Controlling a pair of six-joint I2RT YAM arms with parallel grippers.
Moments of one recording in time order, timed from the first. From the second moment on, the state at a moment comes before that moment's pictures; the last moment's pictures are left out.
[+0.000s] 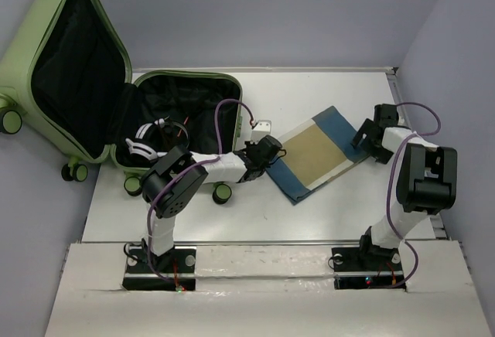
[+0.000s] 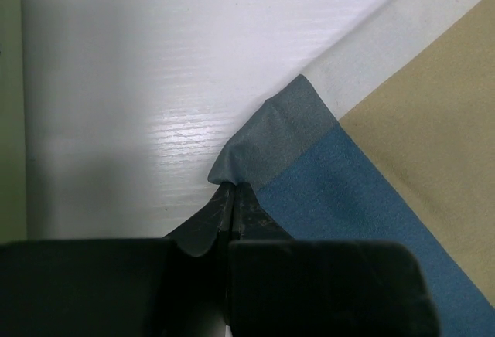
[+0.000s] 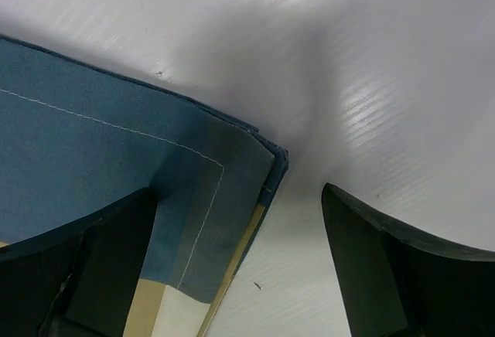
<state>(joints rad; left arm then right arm) -0.89 1.91 1.07 0.03 -0.56 -0.58 -0.16 1.69 1.00 -0.35 0.21 0.46</state>
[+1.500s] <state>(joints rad) -0.72 1.53 1.55 -0.13 -0.33 -0.47 0.13 1.22 1.14 -0.20 -0.21 0.63</state>
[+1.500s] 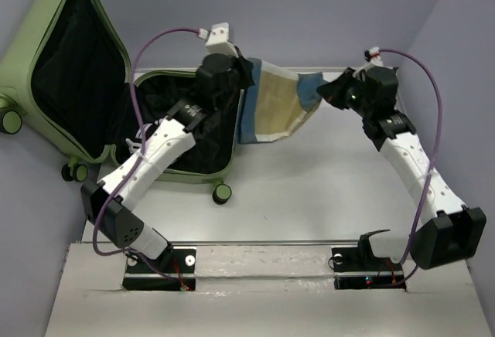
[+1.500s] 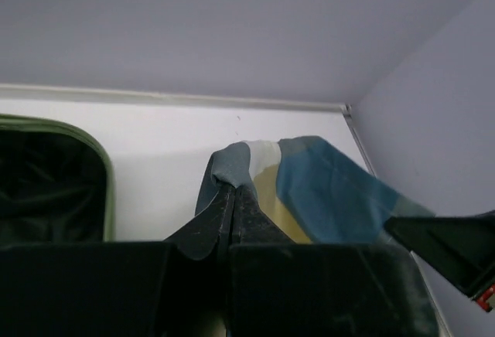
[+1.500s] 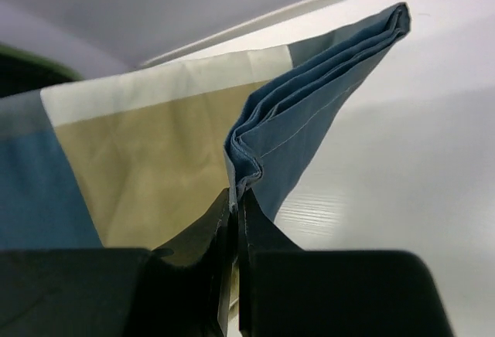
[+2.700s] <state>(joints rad) -0.13 0.65 1.12 -0.54 -0.79 -0.39 0.67 1.79 2.00 -0.39 -0.22 0.37</state>
